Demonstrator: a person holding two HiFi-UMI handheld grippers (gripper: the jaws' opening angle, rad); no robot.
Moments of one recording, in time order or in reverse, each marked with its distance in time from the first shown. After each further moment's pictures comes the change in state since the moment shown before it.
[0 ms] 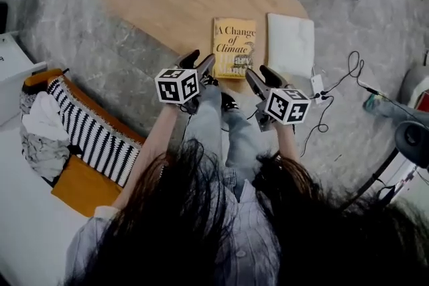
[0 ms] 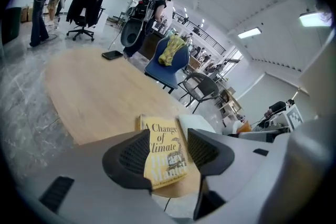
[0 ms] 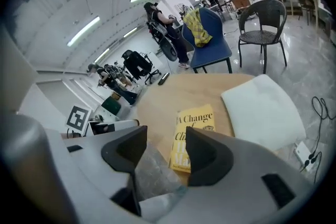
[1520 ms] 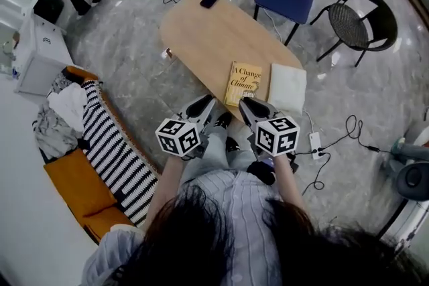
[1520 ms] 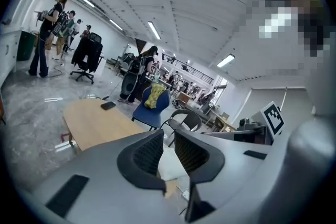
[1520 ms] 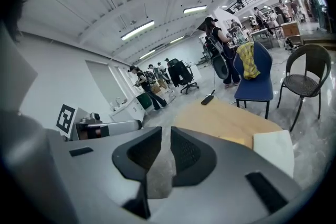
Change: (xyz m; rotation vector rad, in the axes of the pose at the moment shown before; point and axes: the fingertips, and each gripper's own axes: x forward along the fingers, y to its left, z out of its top) left arm -0.232 -0.181 0.012 0.099 -0.451 -0.021; right arm -0.162 0.178 0.015 -0.402 -0.088 0.285
